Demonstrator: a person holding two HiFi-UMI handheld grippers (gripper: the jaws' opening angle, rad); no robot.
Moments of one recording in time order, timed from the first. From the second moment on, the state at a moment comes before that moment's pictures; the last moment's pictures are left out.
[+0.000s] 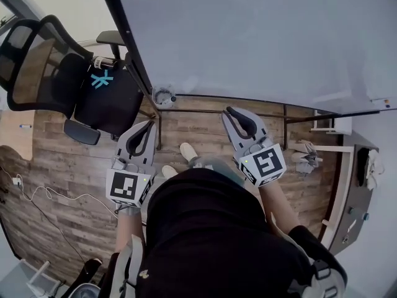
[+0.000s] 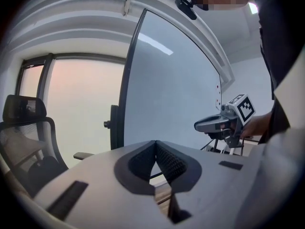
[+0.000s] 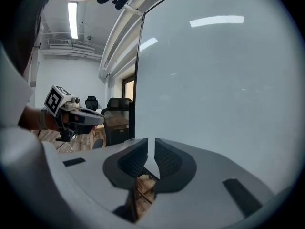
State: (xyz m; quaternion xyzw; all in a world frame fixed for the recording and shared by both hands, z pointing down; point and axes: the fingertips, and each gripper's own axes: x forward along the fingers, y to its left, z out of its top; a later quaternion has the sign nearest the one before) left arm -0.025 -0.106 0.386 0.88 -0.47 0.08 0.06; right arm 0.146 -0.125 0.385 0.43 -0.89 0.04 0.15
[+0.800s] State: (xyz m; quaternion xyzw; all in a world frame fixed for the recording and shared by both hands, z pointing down) left arm 0.004 -0.113 0.381 0.89 -0.43 0.10 0.05; right arm 0.163 -0.111 0.405 0.44 -0.88 0.06 0.14
